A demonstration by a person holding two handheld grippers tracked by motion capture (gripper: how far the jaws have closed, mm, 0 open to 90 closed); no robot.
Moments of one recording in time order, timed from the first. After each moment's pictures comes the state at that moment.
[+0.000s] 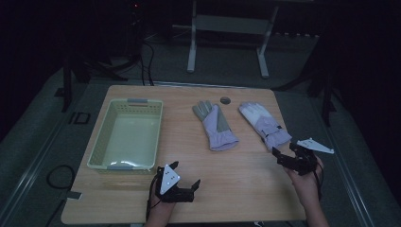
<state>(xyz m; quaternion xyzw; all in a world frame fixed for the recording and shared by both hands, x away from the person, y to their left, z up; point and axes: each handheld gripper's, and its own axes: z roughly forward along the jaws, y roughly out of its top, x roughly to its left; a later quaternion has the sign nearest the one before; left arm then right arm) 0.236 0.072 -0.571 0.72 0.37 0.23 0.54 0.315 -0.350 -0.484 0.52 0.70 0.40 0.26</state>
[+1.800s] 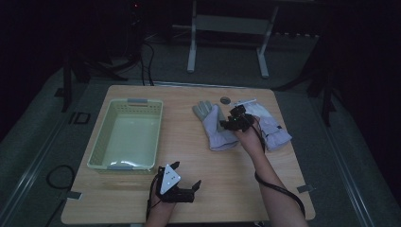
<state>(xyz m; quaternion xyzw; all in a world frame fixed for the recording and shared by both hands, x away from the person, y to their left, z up) 0.236 0.071 -0.571 0.73 0.36 0.22 0.54 0.460 -0.183 -0.485 0.43 0.83 0.33 0.15</state>
